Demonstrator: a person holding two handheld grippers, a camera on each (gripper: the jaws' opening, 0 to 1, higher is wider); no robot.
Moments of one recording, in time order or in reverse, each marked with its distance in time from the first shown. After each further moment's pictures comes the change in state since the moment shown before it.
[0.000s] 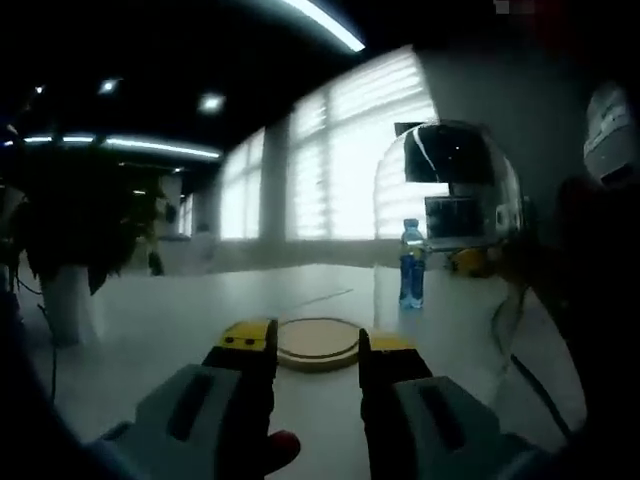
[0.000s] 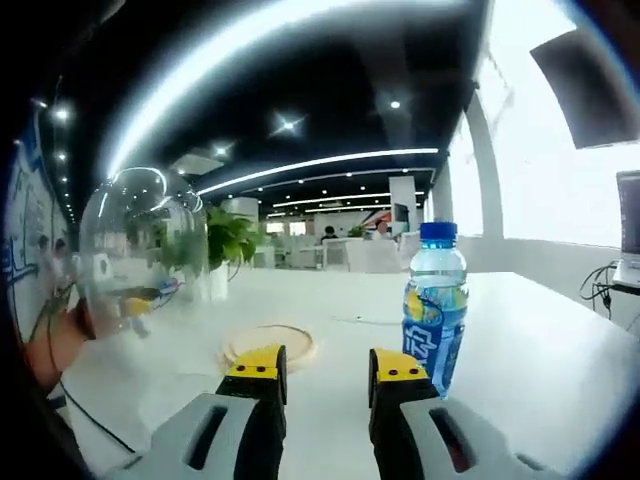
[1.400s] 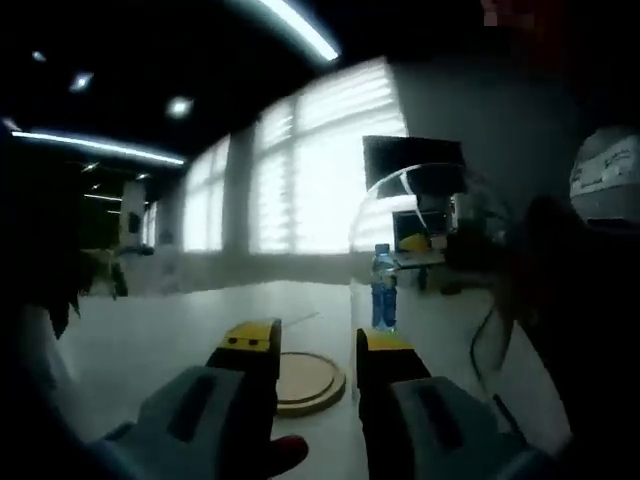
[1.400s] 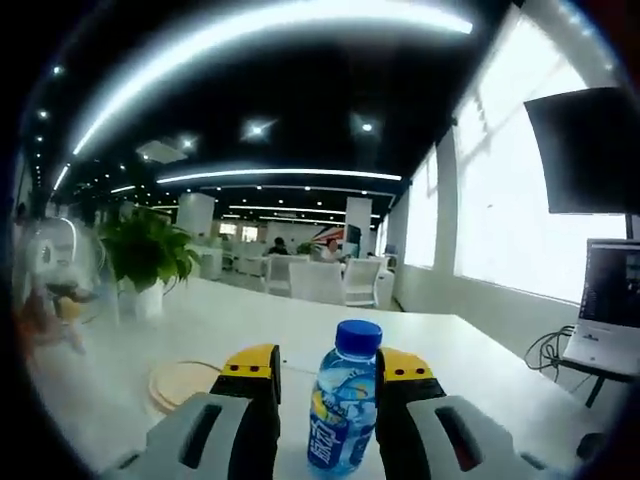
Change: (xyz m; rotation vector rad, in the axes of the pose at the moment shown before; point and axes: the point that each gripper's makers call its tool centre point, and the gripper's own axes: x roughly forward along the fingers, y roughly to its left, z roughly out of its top) left arm 0.025 -0.014 0.048 0.001 -0.064 -0.170; right arm 0.029 -0.065 0.083 -0.133 -0.056 -0.221
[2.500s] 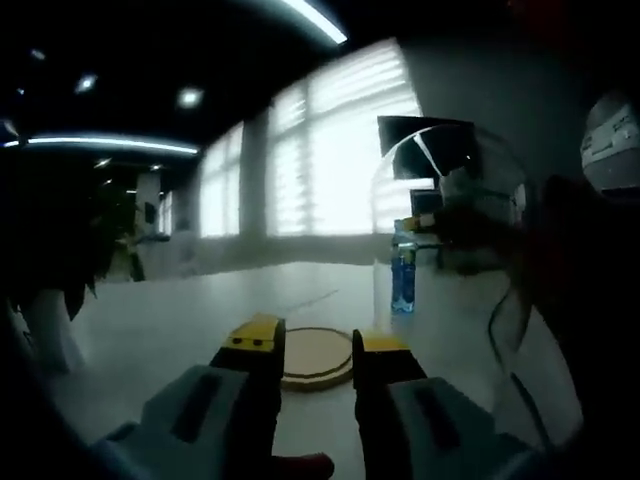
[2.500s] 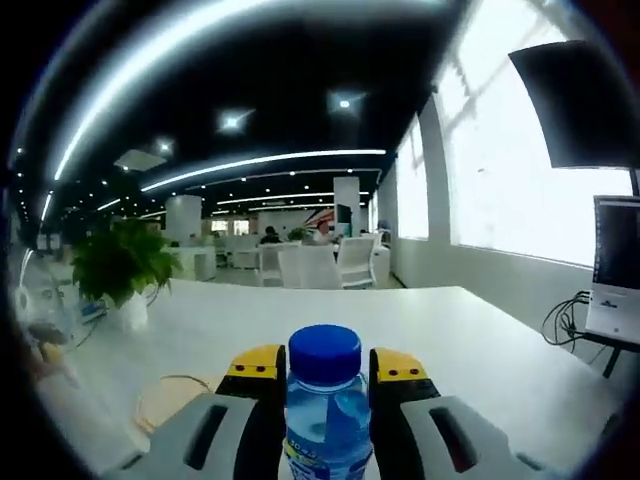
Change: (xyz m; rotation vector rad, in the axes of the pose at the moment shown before) left arm -0.005 0.015 -0.027 0.001 0.079 0.081; right arm 0.067 -0.030 -0.020 0.150 0.076 -0.028
